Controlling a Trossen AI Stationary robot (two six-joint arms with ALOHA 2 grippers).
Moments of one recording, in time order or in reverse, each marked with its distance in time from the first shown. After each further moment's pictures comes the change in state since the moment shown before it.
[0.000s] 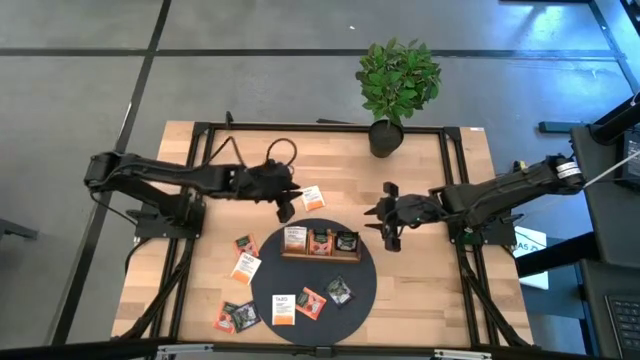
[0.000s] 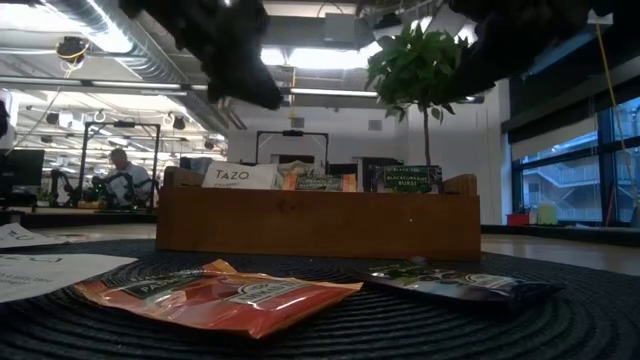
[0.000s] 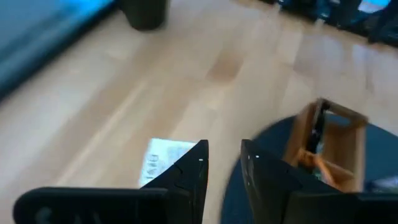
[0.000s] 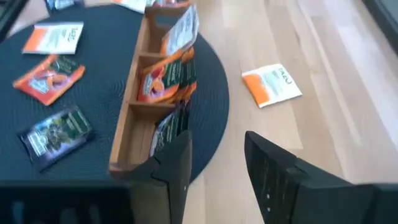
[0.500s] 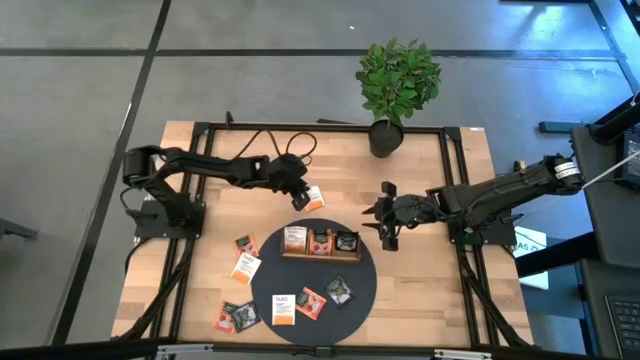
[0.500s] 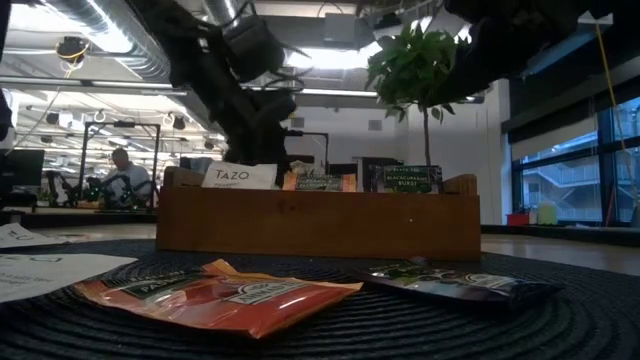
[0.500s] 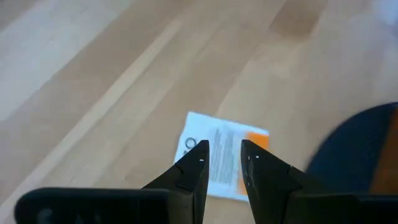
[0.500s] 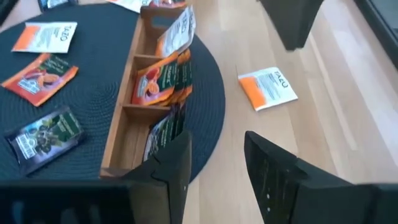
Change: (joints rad) left arm 0.207 0.314 0.000 0.137 0.161 -0.002; right arm -0.004 0.026 0.001 0.029 0.014 -0.010
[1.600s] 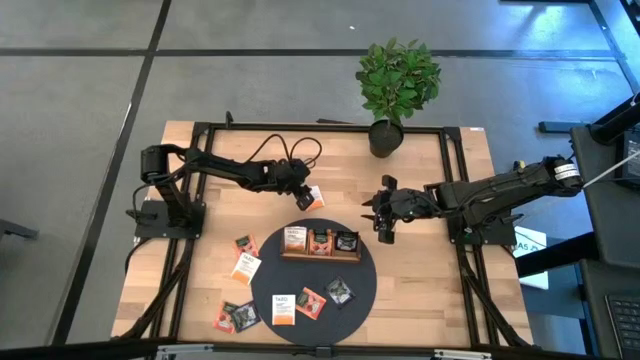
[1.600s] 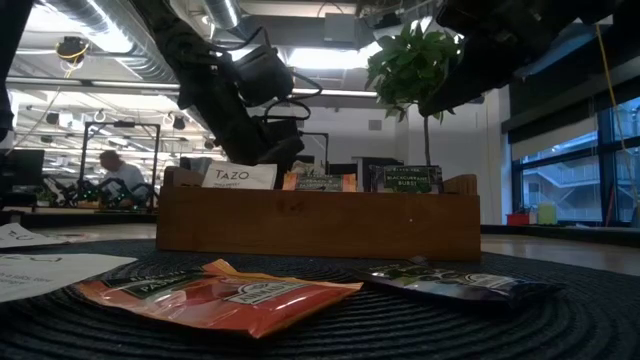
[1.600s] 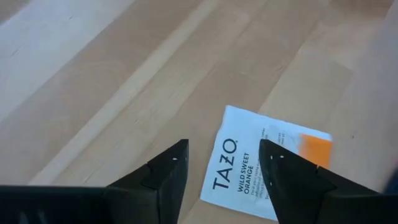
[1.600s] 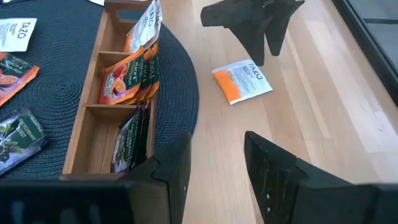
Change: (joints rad) left arm 0.004 0.132 0.000 0.069 -0.115 0.000; right arm -0.061 0.010 0.000 -0.008 0.026 -0.015
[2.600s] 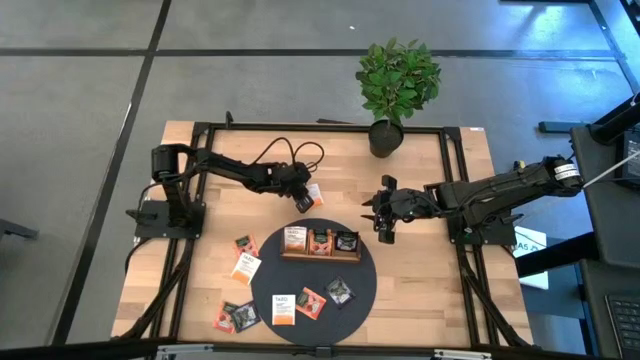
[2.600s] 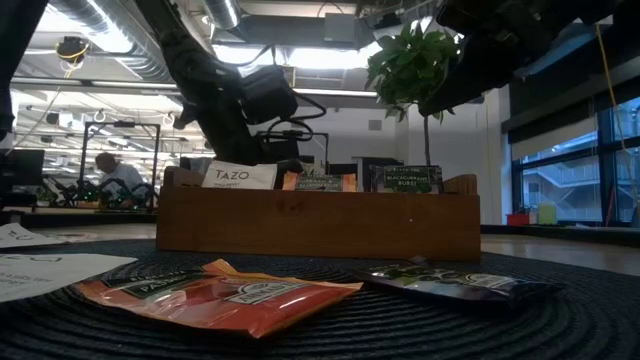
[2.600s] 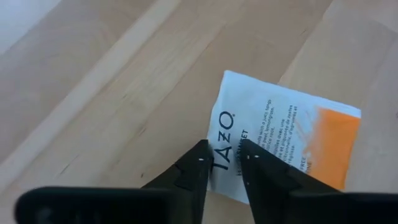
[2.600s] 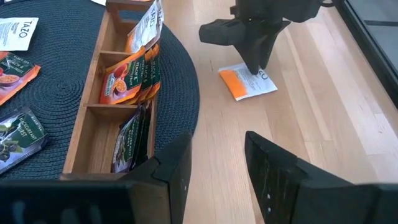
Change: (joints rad) left arm 0.004 0.108 0.003 0.000 0.035 -0.001; right arm 0.001 0.000 0.000 0.003 0.000 -0.005
